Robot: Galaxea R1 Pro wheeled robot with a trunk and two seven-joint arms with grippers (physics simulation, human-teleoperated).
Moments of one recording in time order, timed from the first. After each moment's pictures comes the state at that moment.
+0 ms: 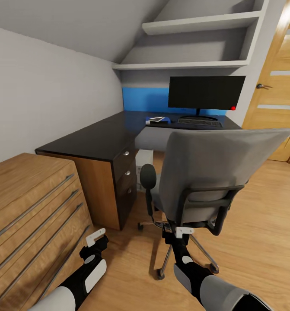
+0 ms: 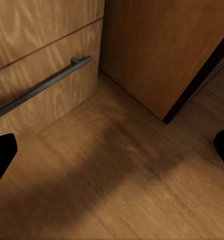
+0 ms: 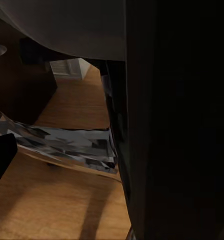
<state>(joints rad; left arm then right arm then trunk) -0.59 -0.03 -0.40 -0.48 0.70 -0.23 0.51 -0.71 0.13 0.57 -0.18 -0.51 -0.49 -0.22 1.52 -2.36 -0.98</state>
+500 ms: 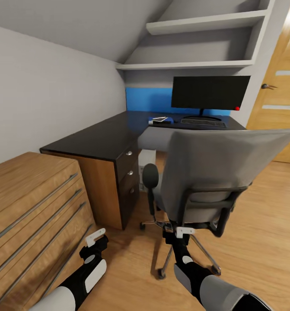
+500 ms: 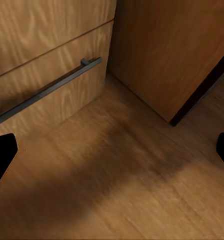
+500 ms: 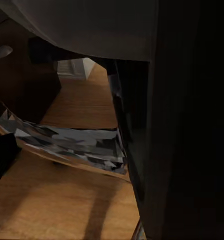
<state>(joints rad) -0.58 -0.03 -0.40 -0.48 0.70 -0.23 0.51 -0.71 0.13 0.56 -0.18 -0.51 -0.50 -0.22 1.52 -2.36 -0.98</state>
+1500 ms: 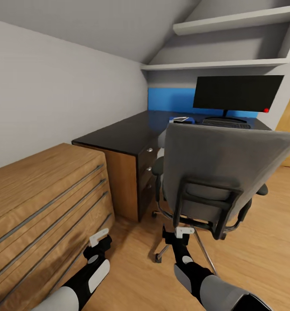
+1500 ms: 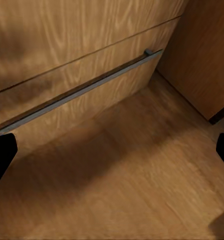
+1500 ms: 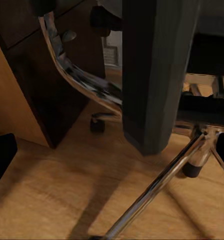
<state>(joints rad) -0.59 -0.06 -0.40 -0.48 0.70 -0.22 0.51 -0.71 0.13 0.57 -0.18 -0.51 -0.49 -0.22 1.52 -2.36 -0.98</state>
